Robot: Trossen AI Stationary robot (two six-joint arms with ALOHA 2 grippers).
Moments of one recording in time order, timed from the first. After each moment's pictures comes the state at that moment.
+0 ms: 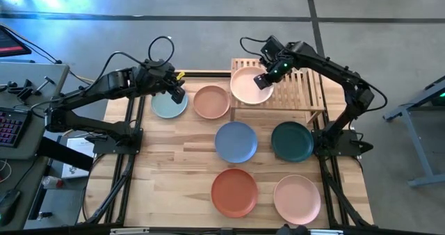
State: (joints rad) left arm 0.33 1.08 1.23 -0.81 -0.35 -0.33; right arm -0.67 1.63 1.58 -1.17 -0.18 0.29
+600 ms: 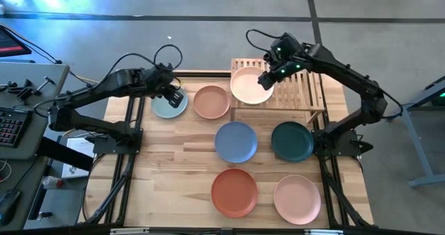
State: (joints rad) left arm 0.37 1.15 1.23 -1.07 -0.35 -0.41; right arm -0.60 1.46 1.58 -1.05 -0.27 0.29
